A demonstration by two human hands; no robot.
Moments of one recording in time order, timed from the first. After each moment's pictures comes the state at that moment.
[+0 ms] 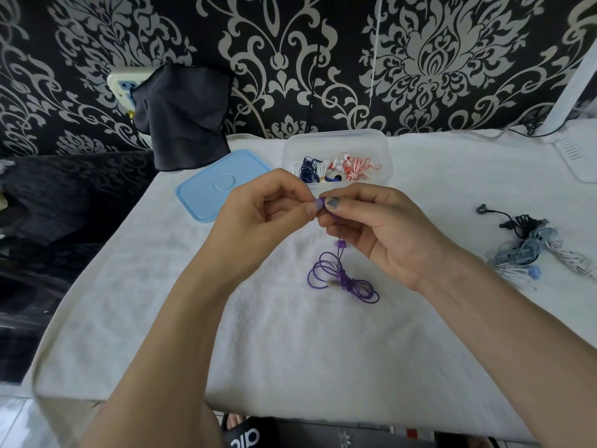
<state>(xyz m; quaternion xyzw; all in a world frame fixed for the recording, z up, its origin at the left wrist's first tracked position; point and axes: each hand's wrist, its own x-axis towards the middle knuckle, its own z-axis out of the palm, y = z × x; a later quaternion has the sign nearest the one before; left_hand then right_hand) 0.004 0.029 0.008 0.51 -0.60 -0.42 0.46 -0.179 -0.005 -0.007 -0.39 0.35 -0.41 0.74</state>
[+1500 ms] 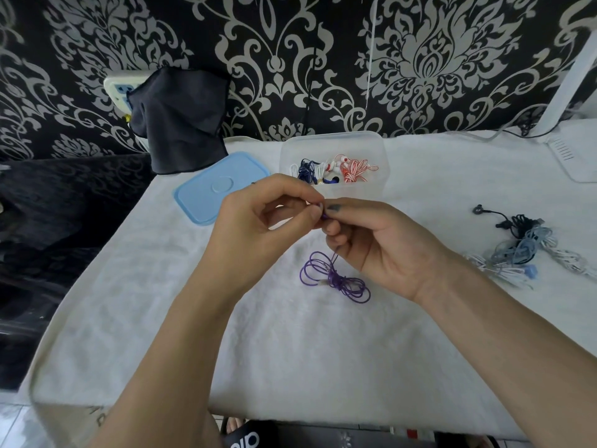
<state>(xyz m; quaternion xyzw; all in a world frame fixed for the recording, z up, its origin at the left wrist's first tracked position) -0.001 0.035 0.007 0.47 -0.64 -0.36 0.48 -0.174 0.002 -0.002 -0.29 0.29 -0.37 0.83</state>
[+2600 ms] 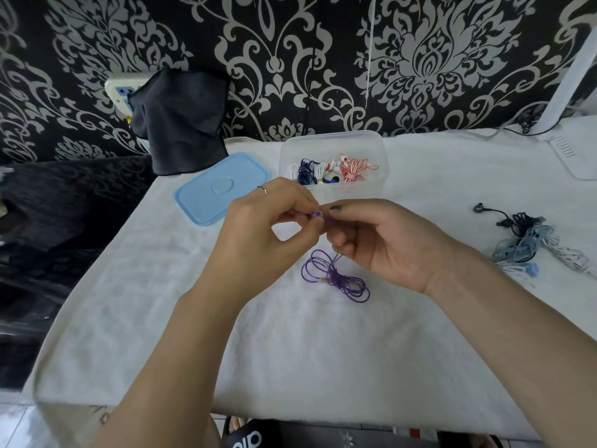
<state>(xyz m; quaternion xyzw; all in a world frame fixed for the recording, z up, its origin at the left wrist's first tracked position) -0.001 0.033 -0.001 0.47 -0.76 -0.16 0.42 -0.184 -0.004 -0.003 -0.34 0.34 -0.32 0.82</state>
